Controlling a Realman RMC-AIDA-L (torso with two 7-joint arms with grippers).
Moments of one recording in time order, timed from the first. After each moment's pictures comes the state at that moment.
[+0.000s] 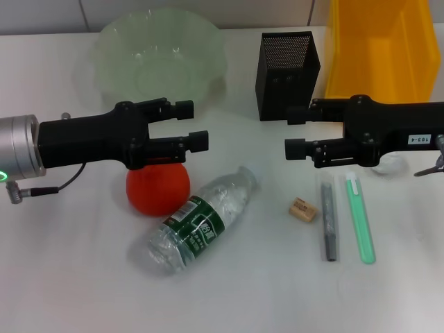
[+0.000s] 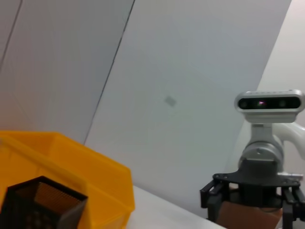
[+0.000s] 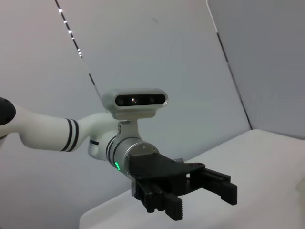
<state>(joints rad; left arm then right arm) -0.72 -2.05 0.08 0.45 2.43 1.83 -1.30 0.58 2.04 -0.78 -0.71 -1.85 -1.79 1.58</state>
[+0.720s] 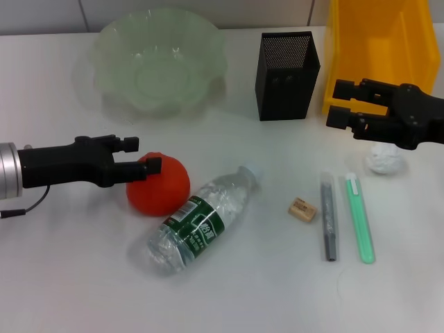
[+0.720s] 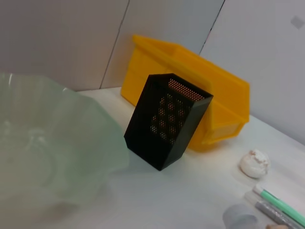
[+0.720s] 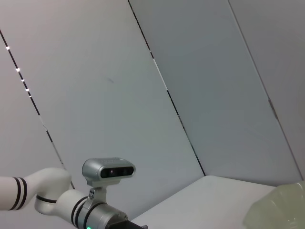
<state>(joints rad) -0.62 -2.07 0.24 0.56 2.44 1.57 -1.43 0.50 2.04 -0.62 -0.65 -1.82 -1.79 1.51</state>
